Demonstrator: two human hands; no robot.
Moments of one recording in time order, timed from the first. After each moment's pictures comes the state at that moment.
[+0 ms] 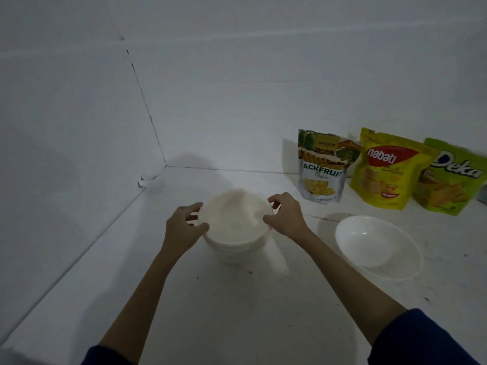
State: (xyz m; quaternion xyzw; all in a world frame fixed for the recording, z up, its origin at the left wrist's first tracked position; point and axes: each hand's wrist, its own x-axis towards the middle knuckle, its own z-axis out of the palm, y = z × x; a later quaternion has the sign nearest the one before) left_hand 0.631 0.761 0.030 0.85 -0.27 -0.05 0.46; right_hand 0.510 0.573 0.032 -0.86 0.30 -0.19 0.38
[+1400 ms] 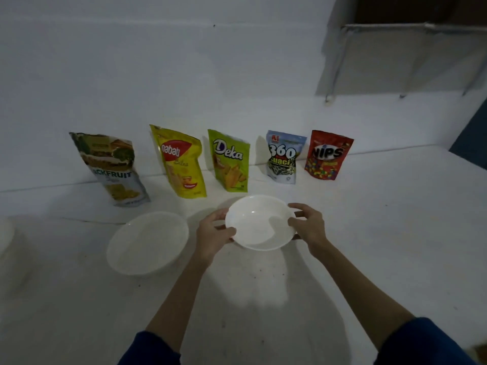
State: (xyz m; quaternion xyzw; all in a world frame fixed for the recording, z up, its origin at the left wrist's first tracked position) left_hand 0.275 0.411 -0.020 0.66 -0.28 -0.37 0.60; right_hand 0.092 0.305 -0.007 -0.57 0.50 -0.36 0.54
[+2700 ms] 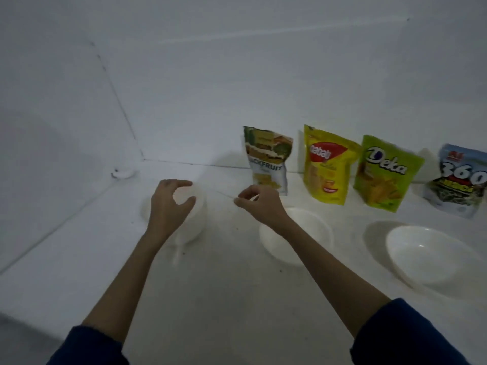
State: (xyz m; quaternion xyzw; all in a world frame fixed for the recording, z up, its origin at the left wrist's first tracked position) left_hand 0.495 0.665 0.072 0.87 -0.26 0.09 0.41; right_hand 0.393 0.492 0.058 -0.84 0.17 -0.21 0.47
